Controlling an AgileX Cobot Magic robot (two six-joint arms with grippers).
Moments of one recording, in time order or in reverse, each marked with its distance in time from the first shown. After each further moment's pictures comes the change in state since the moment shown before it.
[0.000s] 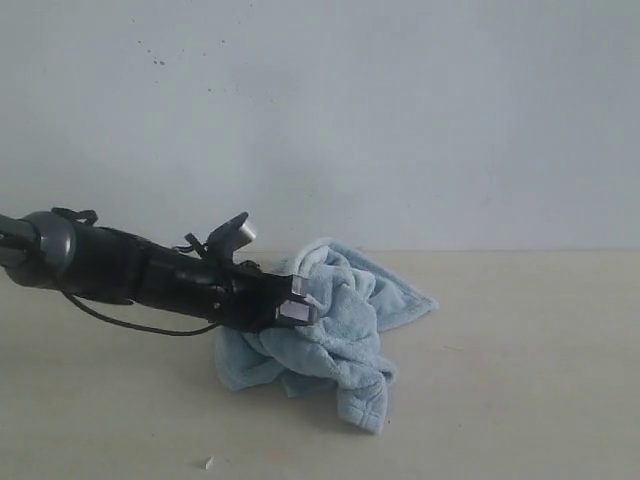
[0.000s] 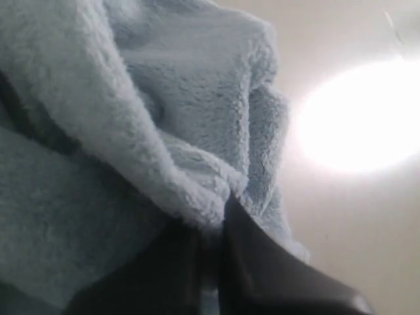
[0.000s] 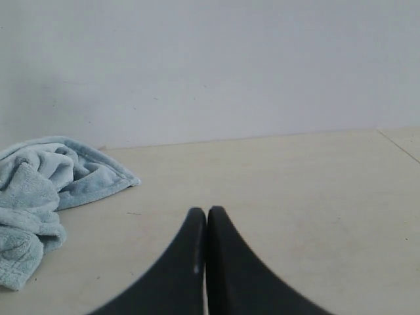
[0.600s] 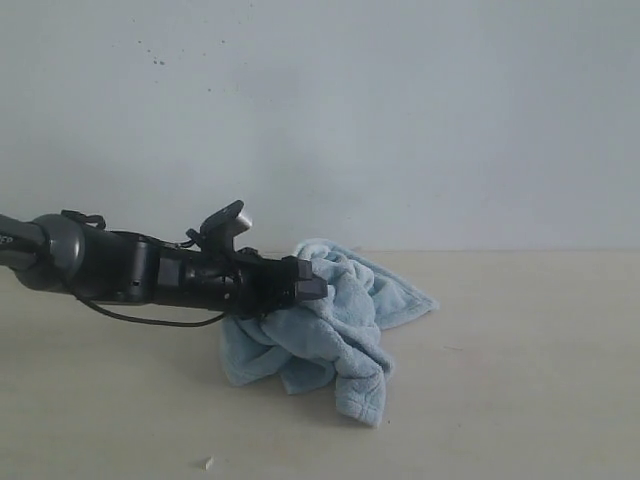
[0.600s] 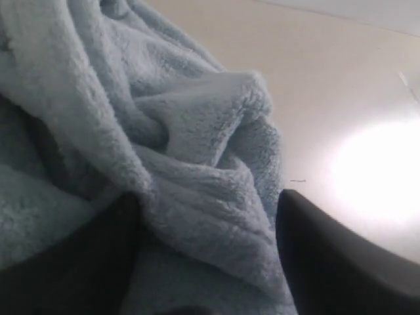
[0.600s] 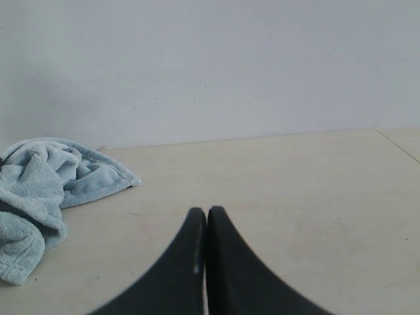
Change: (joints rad) left arm -0.023 0.013 0.002 -0.250 -0.146 0.171; right arm 0.000 0.000 0.000 0.000 0.000 0.000
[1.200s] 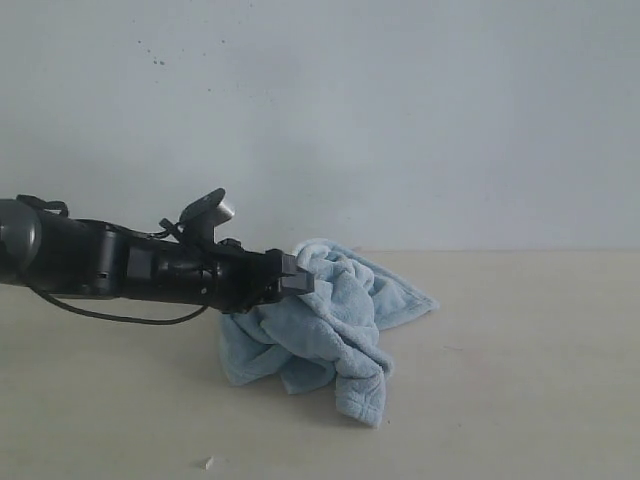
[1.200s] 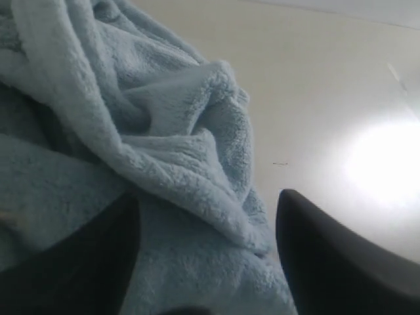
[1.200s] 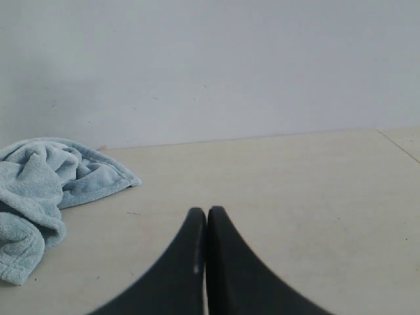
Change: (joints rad) left arm 0.017 -0.127 0.123 0.002 0.012 0.052; right arm 0.000 0.000 0.000 0.000 0.000 0.000
